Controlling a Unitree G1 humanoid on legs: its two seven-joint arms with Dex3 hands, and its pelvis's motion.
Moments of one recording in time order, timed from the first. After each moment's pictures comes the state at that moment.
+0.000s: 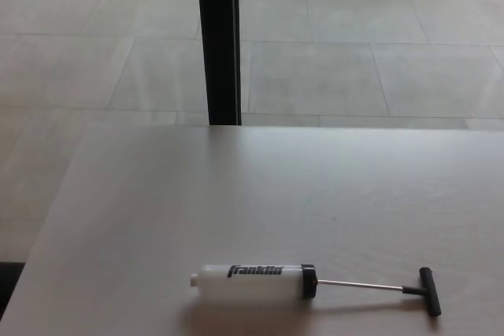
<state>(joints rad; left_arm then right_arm) 0.15 0.58 0.64 1.13 -0.16 -0.03 -0.07 0.14 -0.53 -0.61 0.94 0.10 -0.16 0.01</state>
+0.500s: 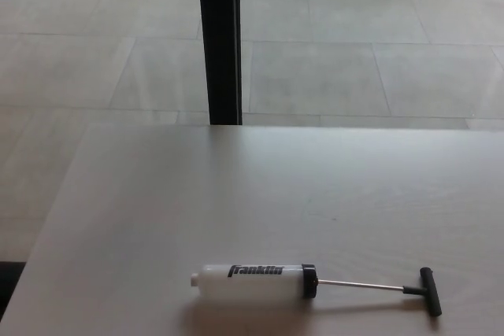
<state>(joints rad) 0.03 0.65 0.78 1.03 -0.26 -0.14 -0.13 0.06 -0.64 -0.86 0.76 0.28 -0.10 0.04</state>
